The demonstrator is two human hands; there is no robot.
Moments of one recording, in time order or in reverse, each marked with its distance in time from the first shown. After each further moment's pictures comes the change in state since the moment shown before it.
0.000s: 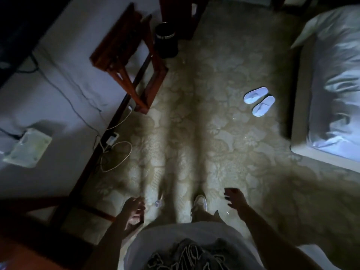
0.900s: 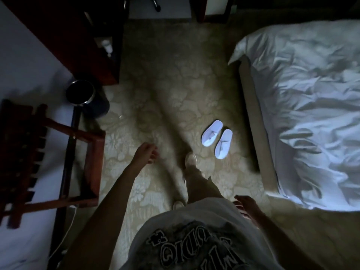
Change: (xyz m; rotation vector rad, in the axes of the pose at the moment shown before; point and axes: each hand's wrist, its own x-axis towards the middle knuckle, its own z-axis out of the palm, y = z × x) left_hand 0.141 0.832 0.249 0.356 -0.282 0.577; right_hand 0.271 -0.432 -0.235 0.257 0.180 0.237
